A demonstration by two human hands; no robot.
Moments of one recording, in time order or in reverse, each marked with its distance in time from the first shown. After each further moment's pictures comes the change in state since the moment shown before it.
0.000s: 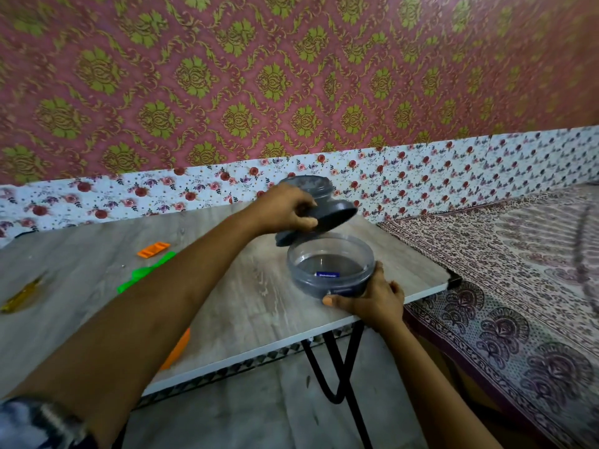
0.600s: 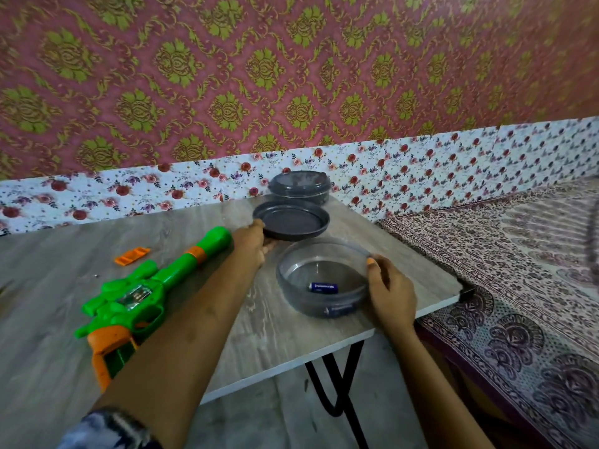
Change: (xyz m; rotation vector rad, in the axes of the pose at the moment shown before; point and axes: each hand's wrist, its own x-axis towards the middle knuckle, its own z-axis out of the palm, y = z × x) left_hand 0.038 -0.073 0.102 -1.512 0.639 -1.067; right_hand 0.038 0.012 0.003 0.254 0.356 -0.022
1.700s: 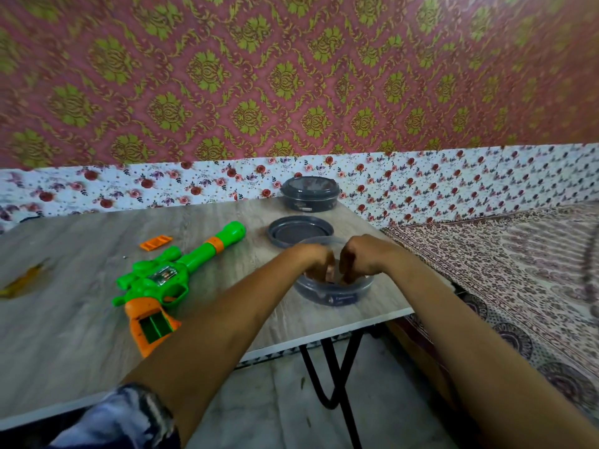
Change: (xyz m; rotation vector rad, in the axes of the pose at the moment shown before) left_hand -0.094 -0.009 0.032 1.977 -0.715 0.335; right_hand 0.037 -0.099 -0.023 -0.785 -0.907 -0.301
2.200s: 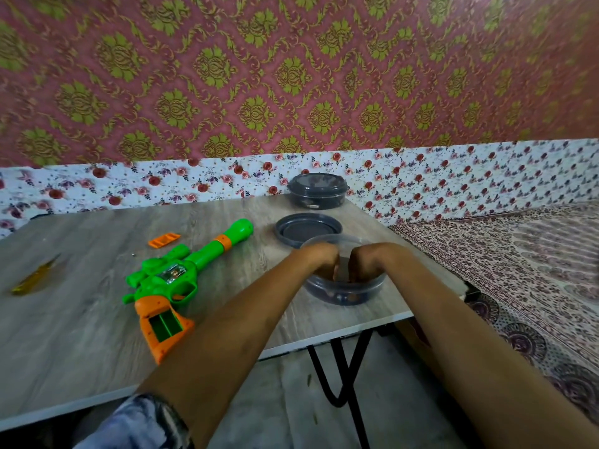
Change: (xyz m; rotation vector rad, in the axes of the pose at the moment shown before) left_hand 0.003 -0.007 0.005 -0.071 0.096 0.007; right_hand 0.028 -0.002 0.010 -0.129 -0.239 0.108
